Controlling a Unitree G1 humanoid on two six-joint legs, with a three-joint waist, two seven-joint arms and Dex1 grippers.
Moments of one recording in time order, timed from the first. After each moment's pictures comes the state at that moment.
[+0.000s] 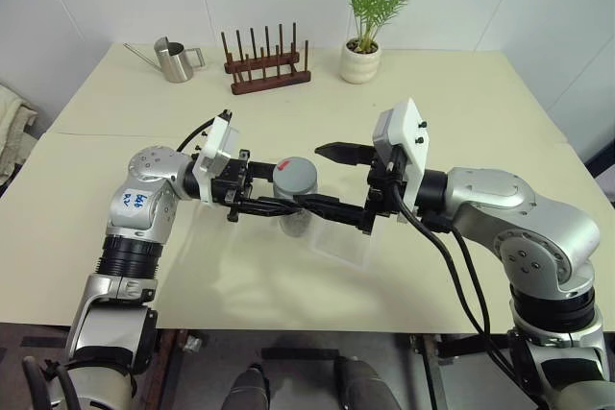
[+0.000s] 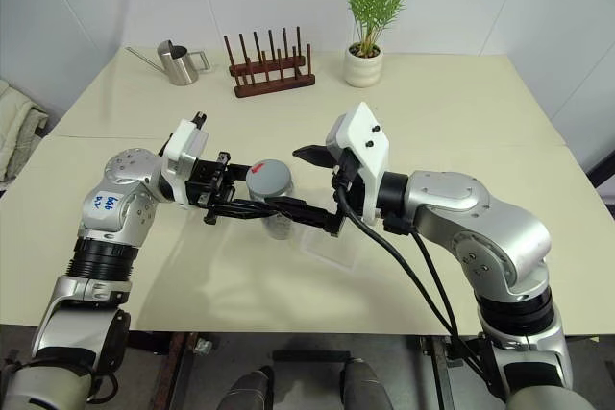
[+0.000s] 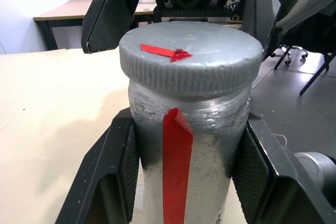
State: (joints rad) left arm -0.81 0.53 -0.02 0.25 -0.49 0.26 -1.48; right arm -0.73 -0.55 0.04 -0.55 0.77 0.95 0.59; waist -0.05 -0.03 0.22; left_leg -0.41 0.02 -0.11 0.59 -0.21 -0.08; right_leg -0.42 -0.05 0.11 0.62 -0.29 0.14
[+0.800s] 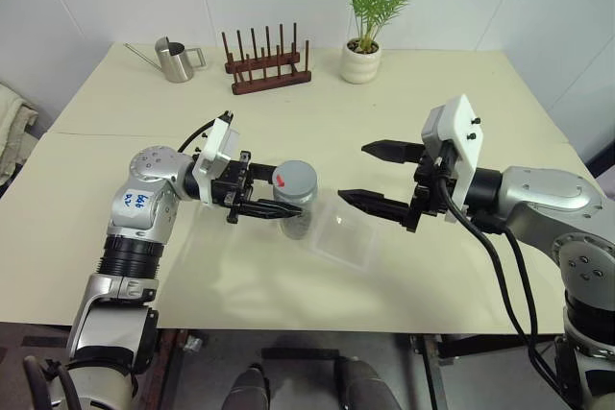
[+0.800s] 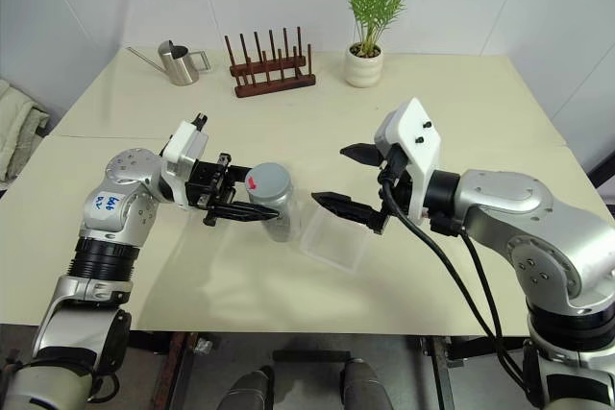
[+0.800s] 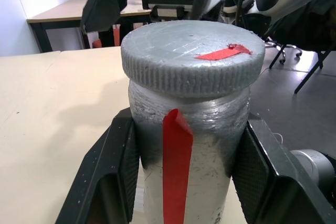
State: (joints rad) left arm -0.82 0.53 -0.02 0.25 -0.49 0.25 -1.50; right arm -0.67 -0.73 -0.11 -0.59 0.85 1.01 0.58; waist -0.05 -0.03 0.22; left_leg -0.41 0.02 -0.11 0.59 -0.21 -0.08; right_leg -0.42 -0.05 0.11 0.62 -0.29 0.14
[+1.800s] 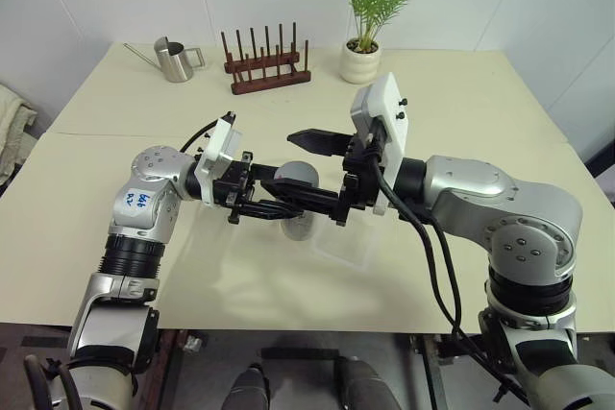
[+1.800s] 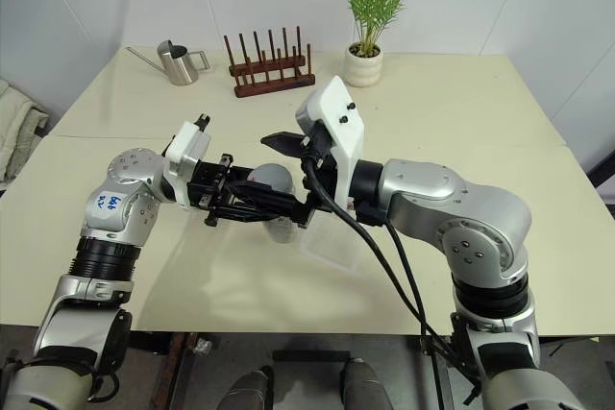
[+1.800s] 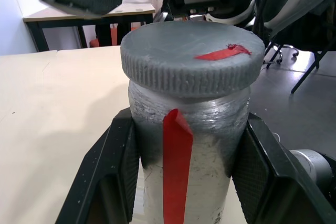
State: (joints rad) left arm -0.82 0.53 -0.03 0.25 -0.48 0.25 -1.50; right arm -0.84 -0.42 0.06 -0.54 0.94 1.06 0.38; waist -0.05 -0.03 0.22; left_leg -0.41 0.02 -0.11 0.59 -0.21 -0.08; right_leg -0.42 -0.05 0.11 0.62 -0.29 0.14
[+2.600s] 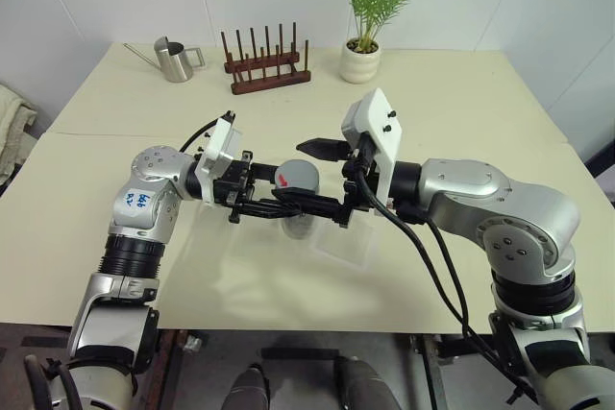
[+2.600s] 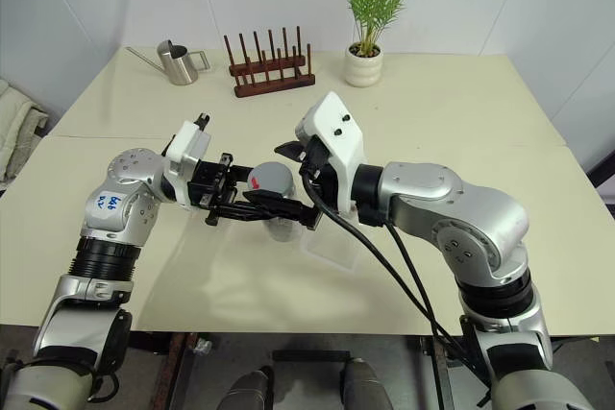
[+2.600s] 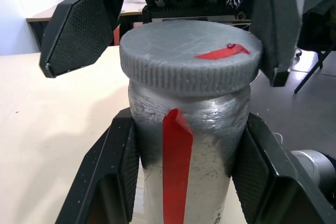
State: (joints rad) left arm -0.82 0.53 -0.03 0.25 -0.48 0.25 -1.48; right arm -0.83 -0.48 0.11 -0.52 0.82 1.05 0.46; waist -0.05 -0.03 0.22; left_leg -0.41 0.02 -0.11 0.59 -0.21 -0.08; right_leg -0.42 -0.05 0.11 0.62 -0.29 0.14
